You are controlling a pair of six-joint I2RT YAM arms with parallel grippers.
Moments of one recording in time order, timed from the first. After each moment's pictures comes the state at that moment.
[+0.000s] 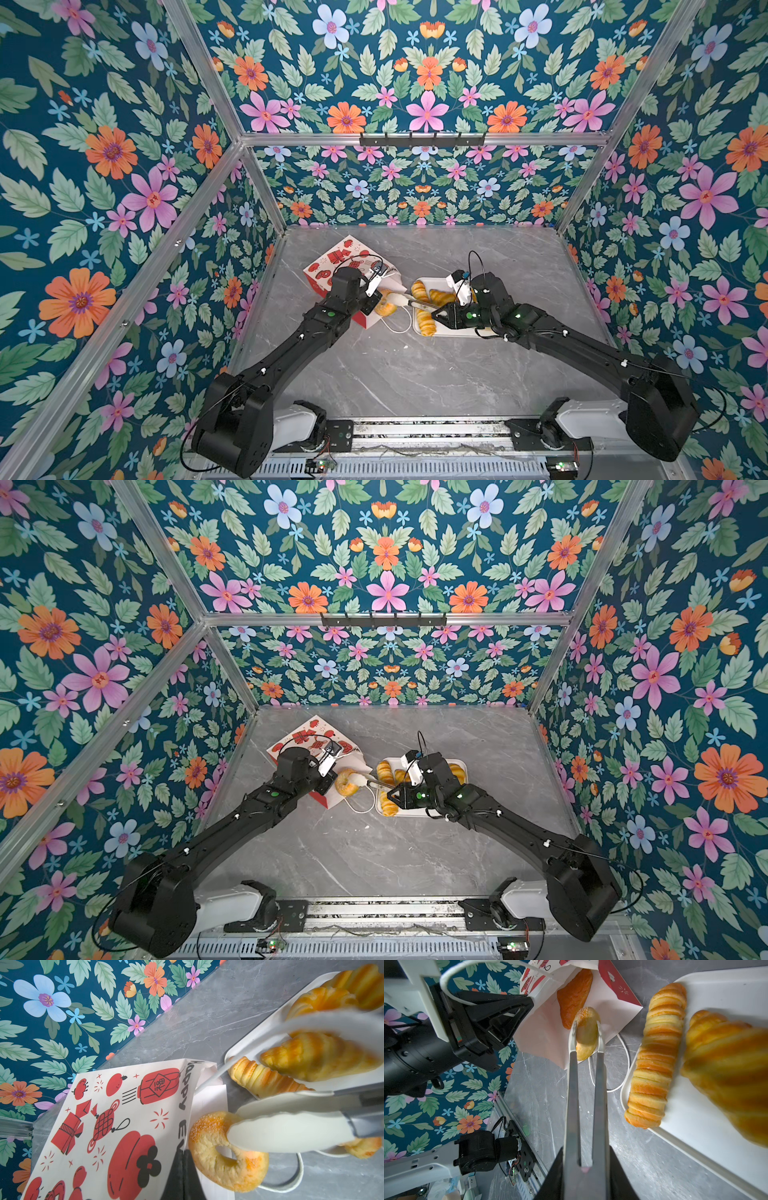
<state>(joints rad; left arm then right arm) -0.44 1.25 0.76 -0.05 0.01 0.39 0.65 1.29 0.85 -0.22 -0.39 0.60</state>
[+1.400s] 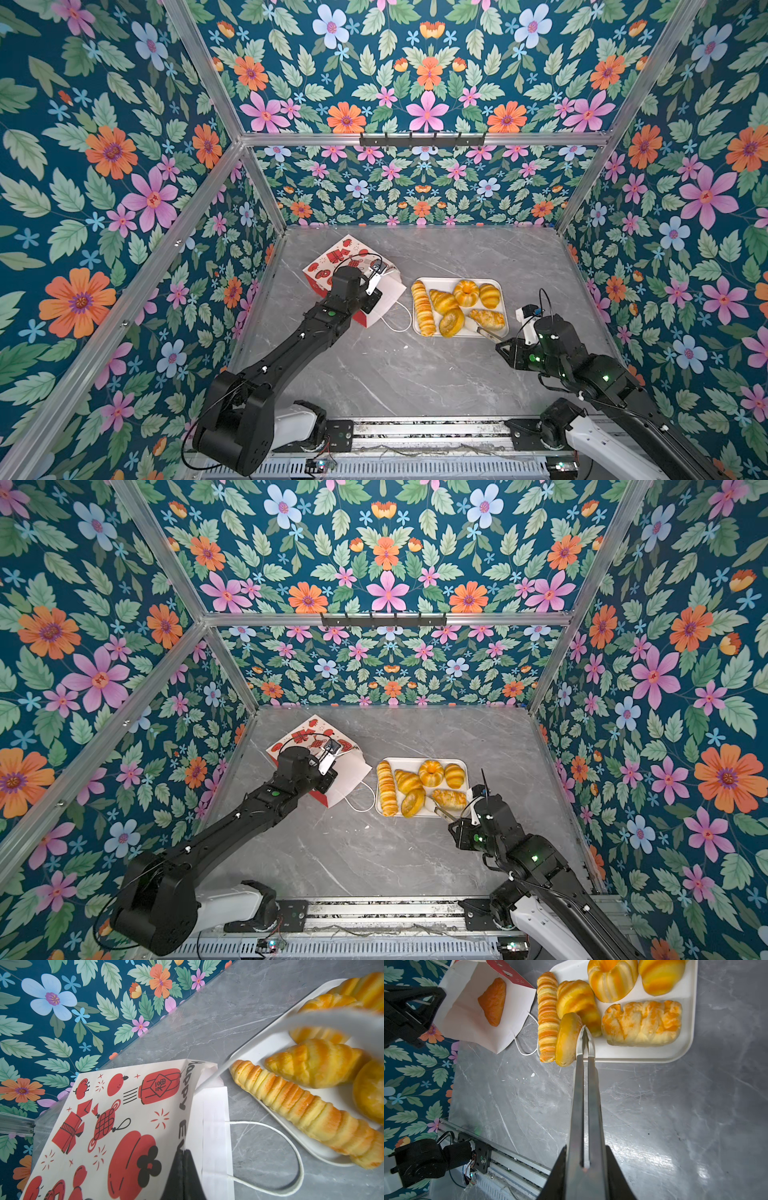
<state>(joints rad) -0.44 1.25 0.76 -0.03 0.00 0.37 0.57 0.60 0.68 -0.88 -0.12 0.67</state>
